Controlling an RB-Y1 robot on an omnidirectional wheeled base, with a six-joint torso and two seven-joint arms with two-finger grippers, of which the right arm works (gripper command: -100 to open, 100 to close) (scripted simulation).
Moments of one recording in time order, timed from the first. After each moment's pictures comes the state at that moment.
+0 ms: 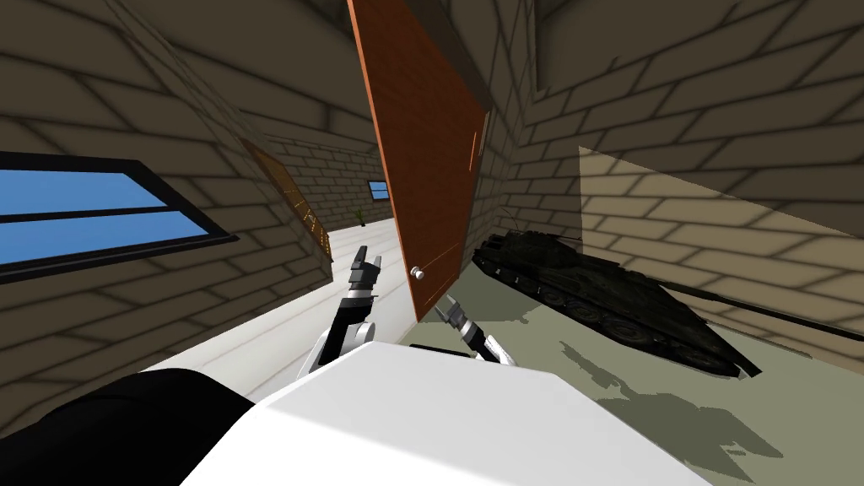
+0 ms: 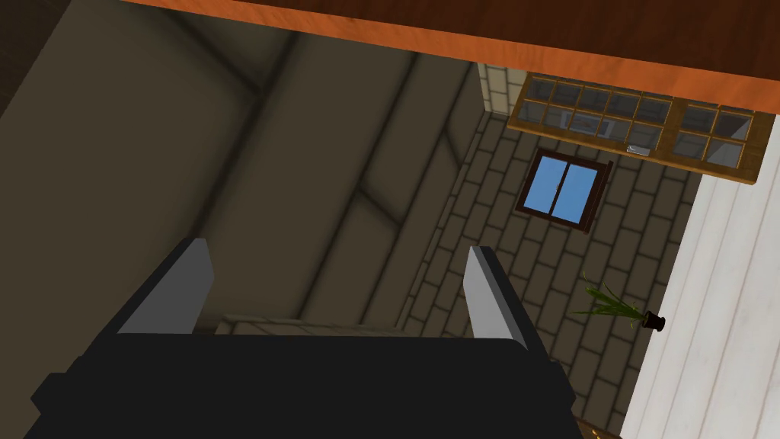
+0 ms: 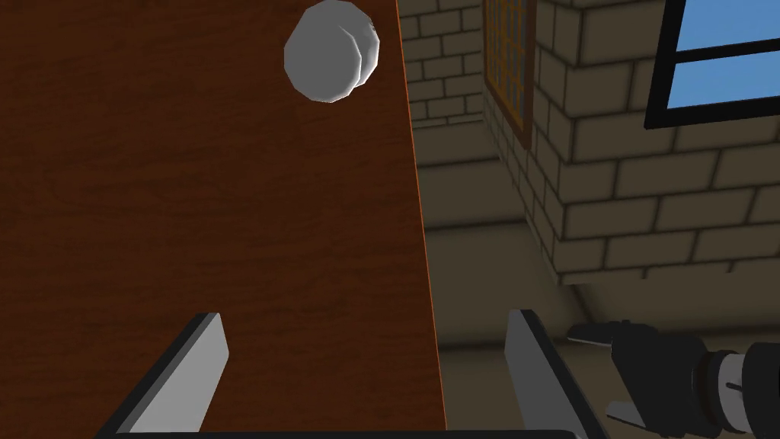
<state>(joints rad) 0.00 -0.13 0.35 -0.95 0.63 -0.94 0.86</state>
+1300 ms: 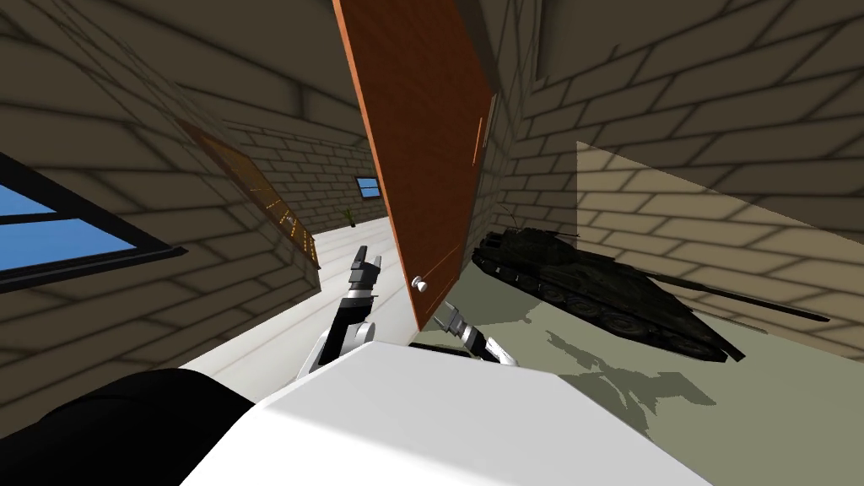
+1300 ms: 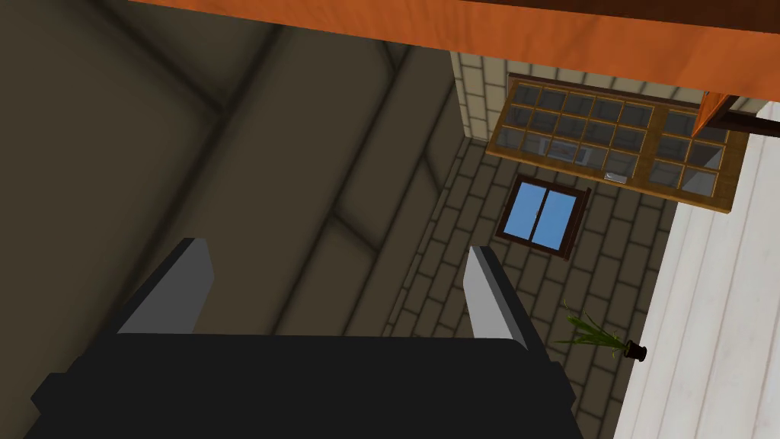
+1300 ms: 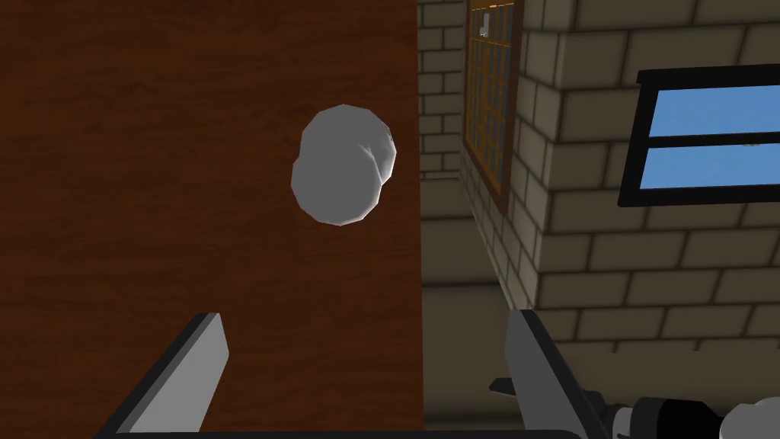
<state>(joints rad) -0.08 -0.14 0.39 -0.76 0.68 -1.02 0.97</state>
